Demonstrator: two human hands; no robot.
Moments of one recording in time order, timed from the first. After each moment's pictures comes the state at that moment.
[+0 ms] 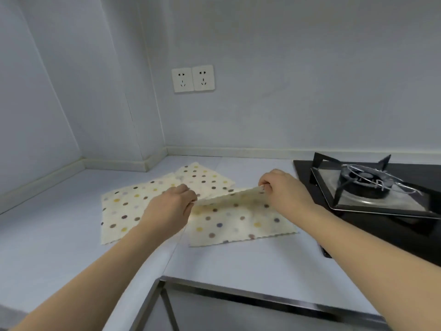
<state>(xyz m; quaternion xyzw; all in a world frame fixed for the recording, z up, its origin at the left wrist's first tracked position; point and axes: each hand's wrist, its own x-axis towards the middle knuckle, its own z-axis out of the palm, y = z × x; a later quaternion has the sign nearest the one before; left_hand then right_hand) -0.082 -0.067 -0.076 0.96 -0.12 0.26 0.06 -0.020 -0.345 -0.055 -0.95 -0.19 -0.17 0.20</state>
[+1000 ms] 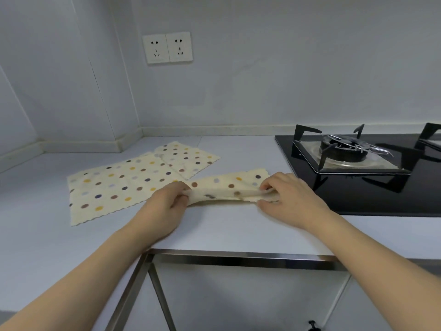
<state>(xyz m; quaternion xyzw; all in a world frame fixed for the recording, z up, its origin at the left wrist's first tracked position) -0.110 -0.078 -0.128 0.93 -0.13 0.16 0.30 -0.077 -0.372 -0.132 -0.97 -0.17 -0.13 0.14</state>
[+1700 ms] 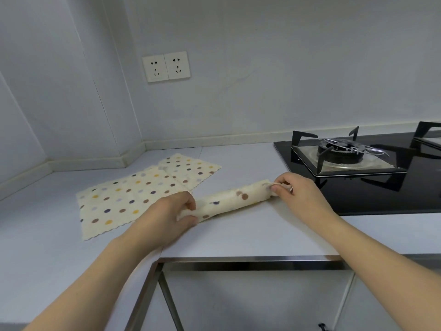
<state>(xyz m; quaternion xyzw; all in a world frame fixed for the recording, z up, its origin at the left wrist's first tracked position) -0.127 -0.074 -0.099 0.97 -0.15 0.11 0.19 -0.077 -0.382 -0.130 -0.90 -0.12 -0.23 0.35</state>
